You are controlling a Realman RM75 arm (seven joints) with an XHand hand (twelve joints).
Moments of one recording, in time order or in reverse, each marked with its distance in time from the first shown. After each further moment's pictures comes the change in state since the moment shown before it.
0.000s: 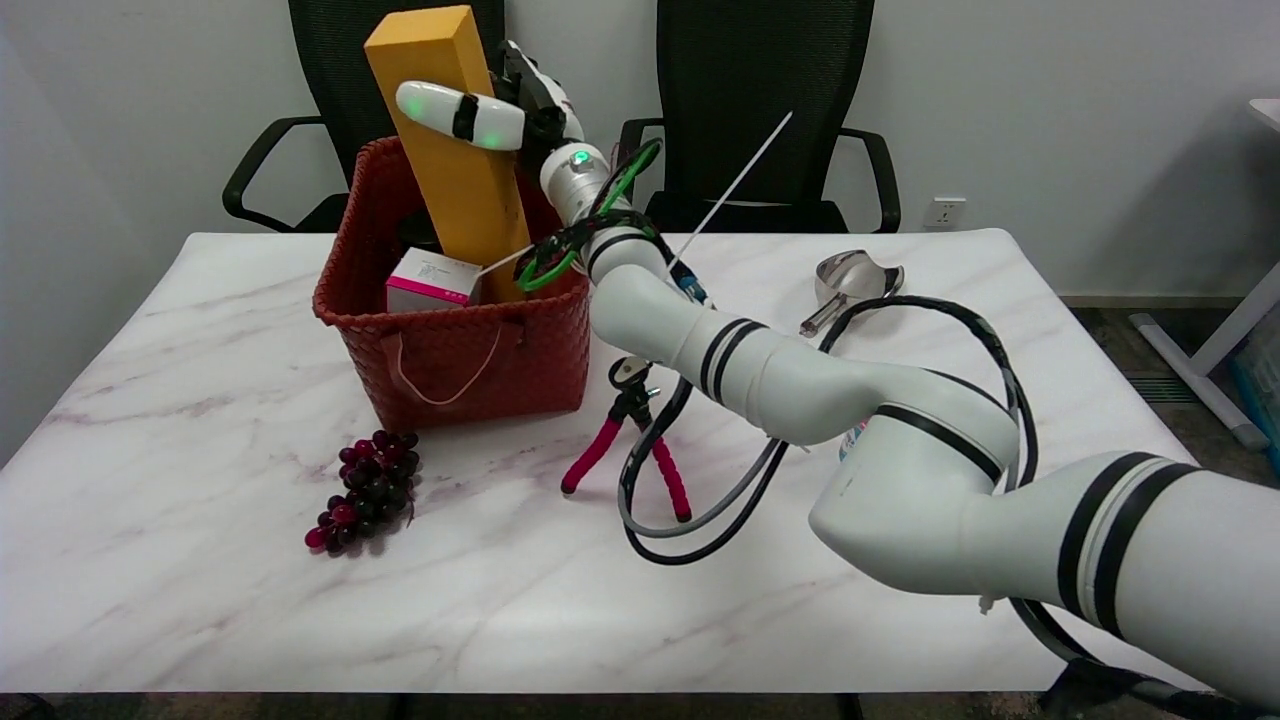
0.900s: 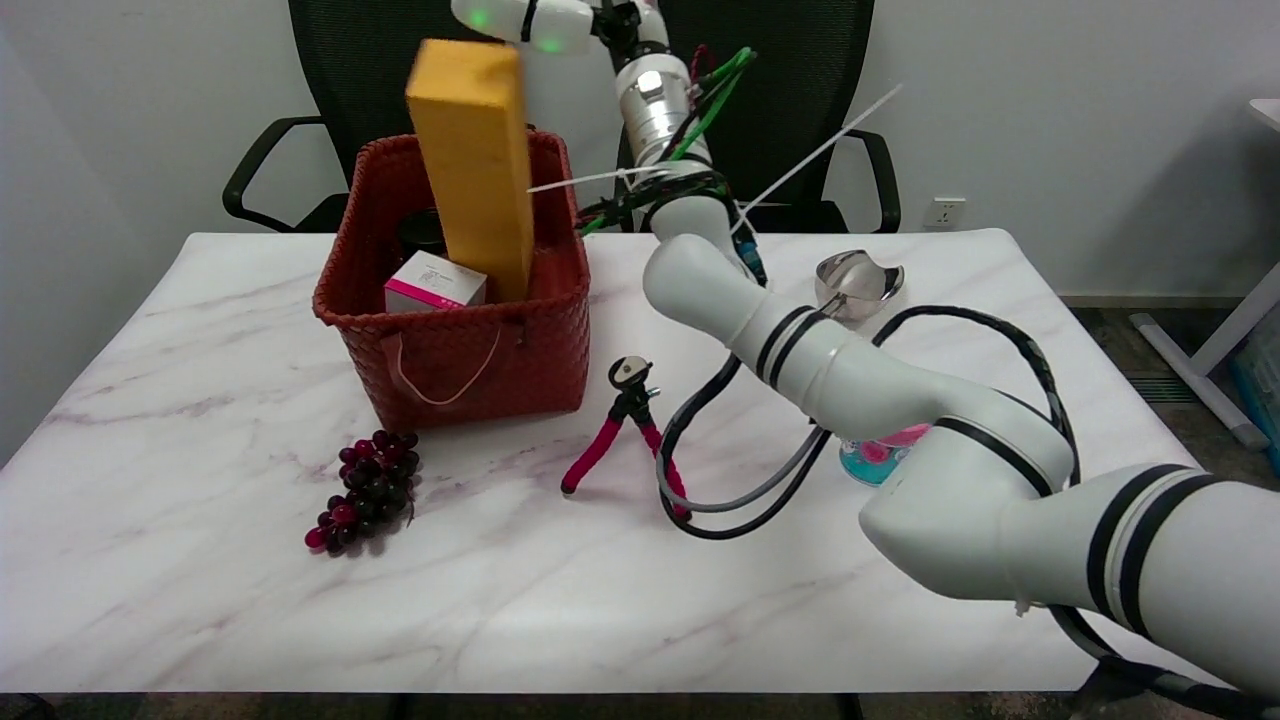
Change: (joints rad) arm -0.075 0.135 0.101 0.297 -0.105 0.177 -0.347
